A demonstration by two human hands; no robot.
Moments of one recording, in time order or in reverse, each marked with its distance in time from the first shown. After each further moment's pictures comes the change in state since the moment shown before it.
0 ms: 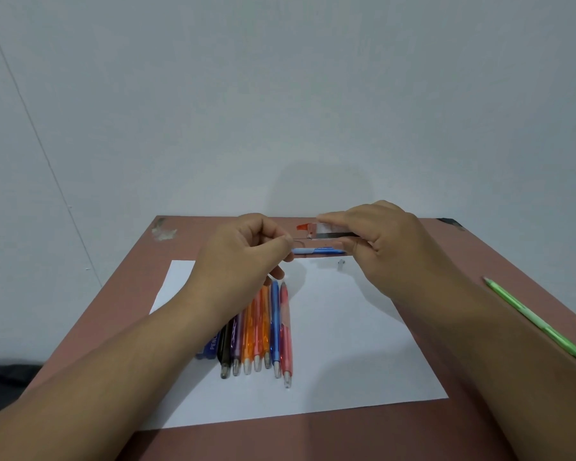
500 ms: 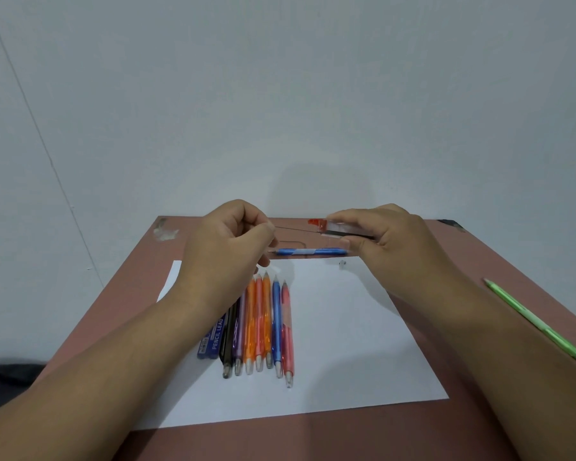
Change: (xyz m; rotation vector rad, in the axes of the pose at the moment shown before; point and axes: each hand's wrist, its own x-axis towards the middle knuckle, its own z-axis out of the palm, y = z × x) left_hand 0.003 0.001 -0.009 -0.043 0.148 0.042; right_hand 0.000 -0.003 -0.007 0.153 -0.043 0.256
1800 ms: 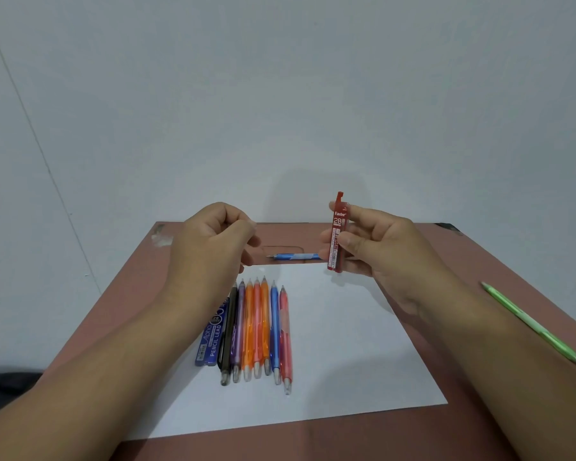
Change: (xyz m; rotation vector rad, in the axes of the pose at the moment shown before) left_hand 0.006 -0.001 -0.005 -0.001 0.114 -0.049; right_hand 0.000 -0.016 0.005 0.896 -0.040 0.368
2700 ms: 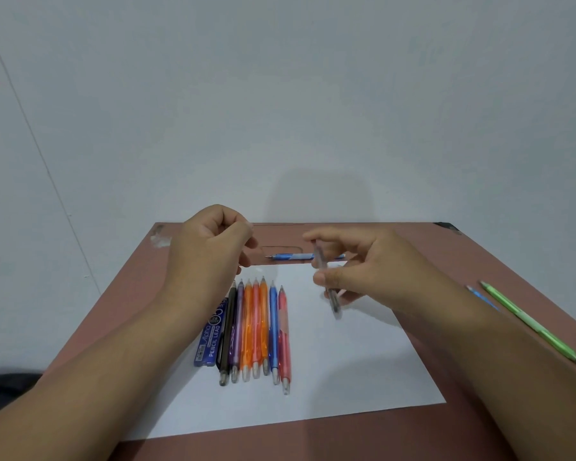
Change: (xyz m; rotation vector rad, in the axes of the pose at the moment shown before) left_hand 0.002 -0.004 0.001 0.011 0.014 -0.015; right_hand -0.014 -0.009 0.004 -0.402 -0.186 -0.072
